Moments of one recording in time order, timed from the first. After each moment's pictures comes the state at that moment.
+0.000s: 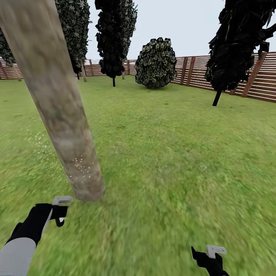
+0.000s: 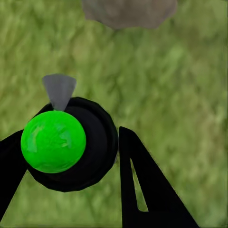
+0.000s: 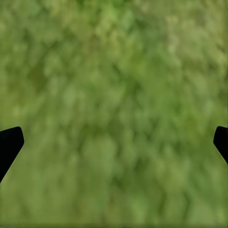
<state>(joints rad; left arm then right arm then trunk) -0.65 0.20 0.34 -0.71 -0.36 0.61 -0.26 -0.50 -0.13 0.51 -0.03 -0.67 -0.45 0.06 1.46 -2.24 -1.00</state>
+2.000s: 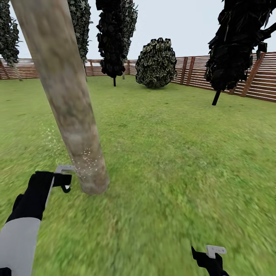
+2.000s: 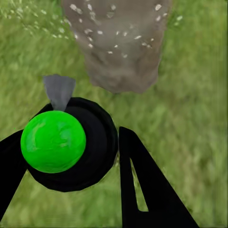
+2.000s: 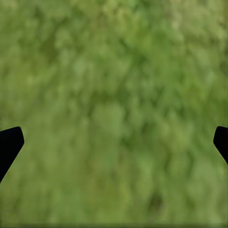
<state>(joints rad) -0.76 0.17 0.24 -1.10 -0.36 0.89 -0.36 -0.50 -0.13 0.51 -0.03 -0.67 -0.45 0.06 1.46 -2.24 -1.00</state>
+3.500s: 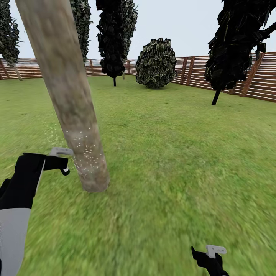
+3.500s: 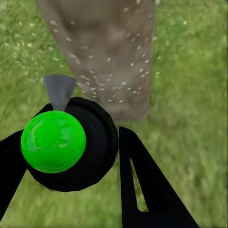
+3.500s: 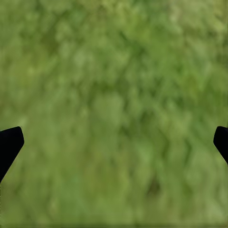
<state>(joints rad) -0.84 0.26 0.14 -1.29 -0.34 1.03 -0.49 -0.50 -0.13 0.51 -0.03 -0.67 -0.45 0.06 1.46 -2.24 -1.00</state>
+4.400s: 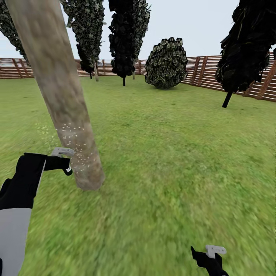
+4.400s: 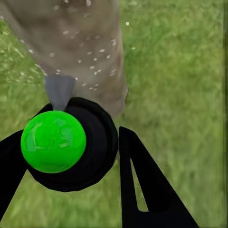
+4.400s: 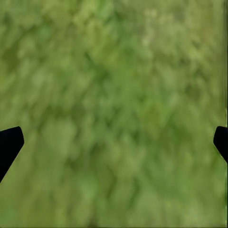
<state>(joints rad) -0.84 0.25 0.14 -1.29 -0.36 1.02 -0.54 -0.50 -0.13 0.51 -0.03 -0.67 -0.45 0.06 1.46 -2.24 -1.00</state>
